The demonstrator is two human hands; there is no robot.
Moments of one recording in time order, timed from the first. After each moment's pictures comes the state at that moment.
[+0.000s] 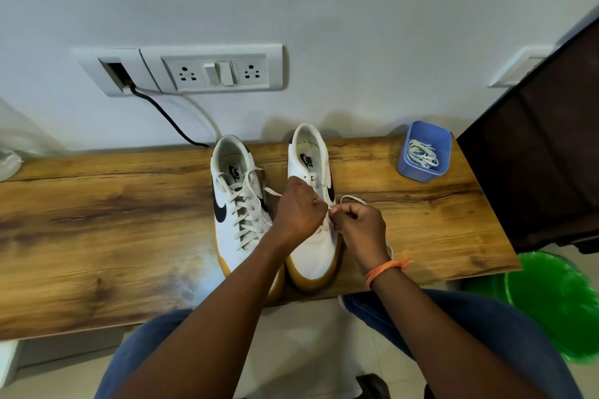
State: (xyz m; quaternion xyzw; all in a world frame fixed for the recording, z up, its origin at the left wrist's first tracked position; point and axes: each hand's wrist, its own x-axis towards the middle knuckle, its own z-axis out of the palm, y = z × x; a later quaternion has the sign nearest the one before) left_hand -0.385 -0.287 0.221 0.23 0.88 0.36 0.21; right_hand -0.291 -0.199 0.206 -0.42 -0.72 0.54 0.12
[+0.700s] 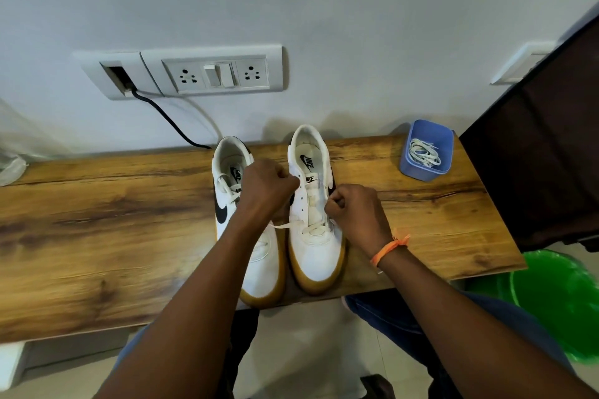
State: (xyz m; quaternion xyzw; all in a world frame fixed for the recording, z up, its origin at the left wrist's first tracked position) left_hand -0.422 -0.318 0.270 0.14 0.91 0.36 0.16; right_hand -0.310 -0.183 0.231 -0.25 -0.91 0.34 0.06
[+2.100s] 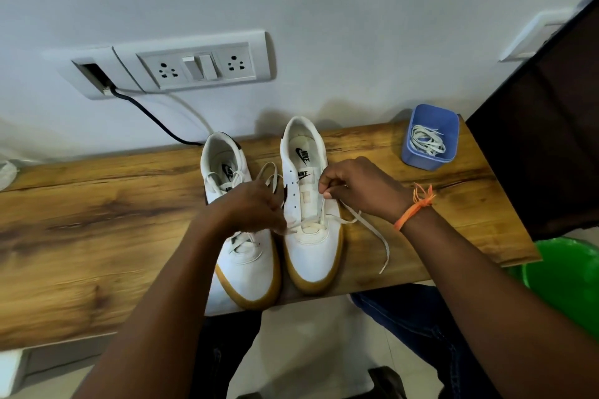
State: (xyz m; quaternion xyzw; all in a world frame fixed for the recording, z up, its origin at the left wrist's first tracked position) left_hand -0.428 -0.340 0.279 0.27 0.85 0.16 0.41; right_hand -0.335 -0.130 0.244 -0.04 -0.93 0.35 -0.07
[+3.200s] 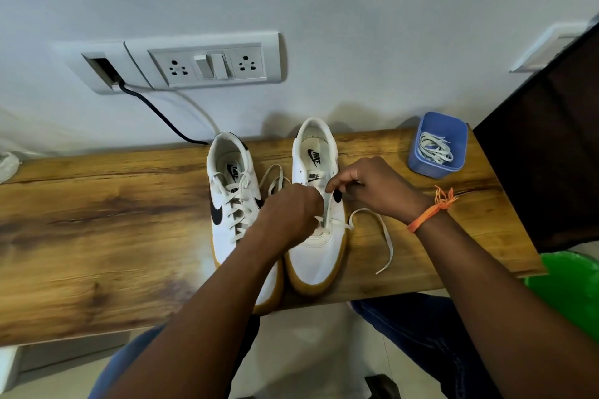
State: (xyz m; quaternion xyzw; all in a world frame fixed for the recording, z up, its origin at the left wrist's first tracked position) left_hand -0.398 -0.302 0.244 0.41 0.88 0.10 0.20; right_hand -0.338 -0.122 0.250 -0.04 -0.94 0.33 -0.07
